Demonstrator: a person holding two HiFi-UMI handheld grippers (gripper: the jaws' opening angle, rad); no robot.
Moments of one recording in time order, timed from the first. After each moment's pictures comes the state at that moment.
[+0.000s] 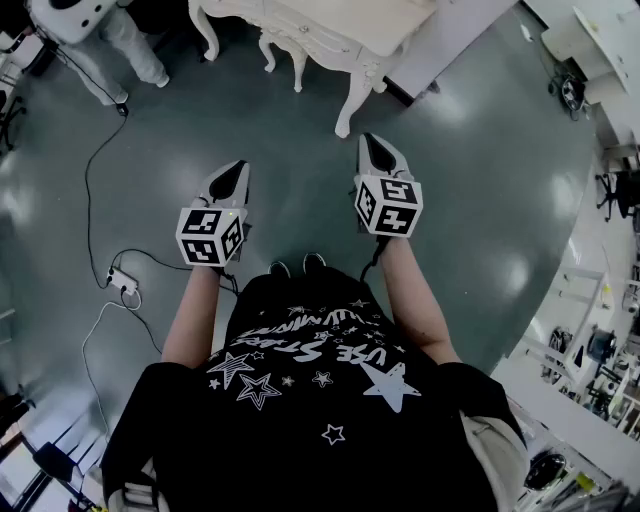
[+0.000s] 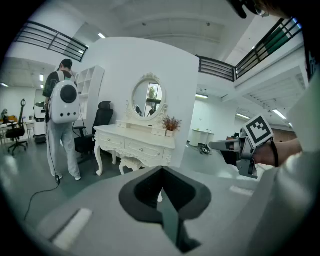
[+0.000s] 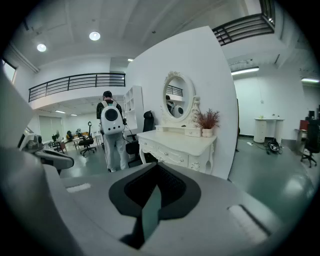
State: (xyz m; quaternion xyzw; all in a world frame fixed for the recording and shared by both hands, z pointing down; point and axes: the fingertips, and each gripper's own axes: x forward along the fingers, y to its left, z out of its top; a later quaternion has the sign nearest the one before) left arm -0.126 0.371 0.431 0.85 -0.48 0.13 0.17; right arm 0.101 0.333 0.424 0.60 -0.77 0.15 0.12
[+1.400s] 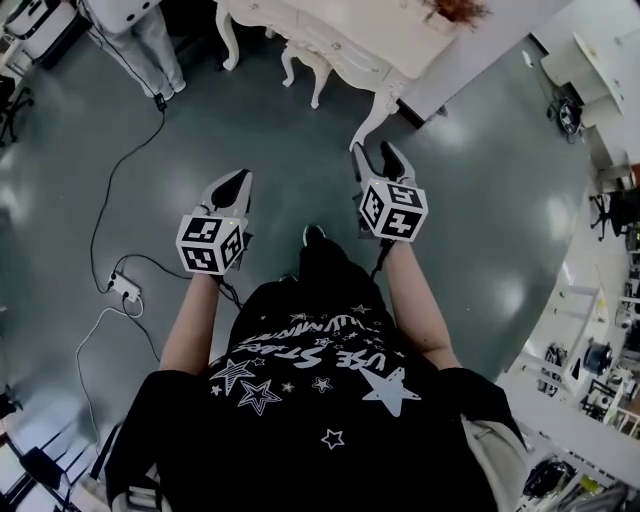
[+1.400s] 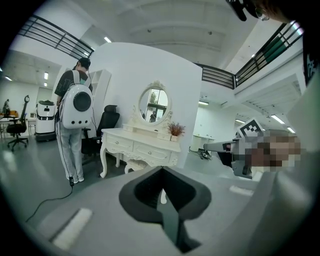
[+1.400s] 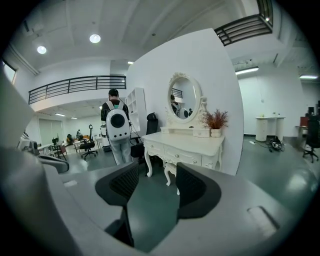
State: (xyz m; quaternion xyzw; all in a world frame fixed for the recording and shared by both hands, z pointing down) left arm -0.223 0.393 0.437 0.85 -0.48 0.10 0.17; right arm 0.013 0.339 0.431 0.61 -0.77 0.16 0.10
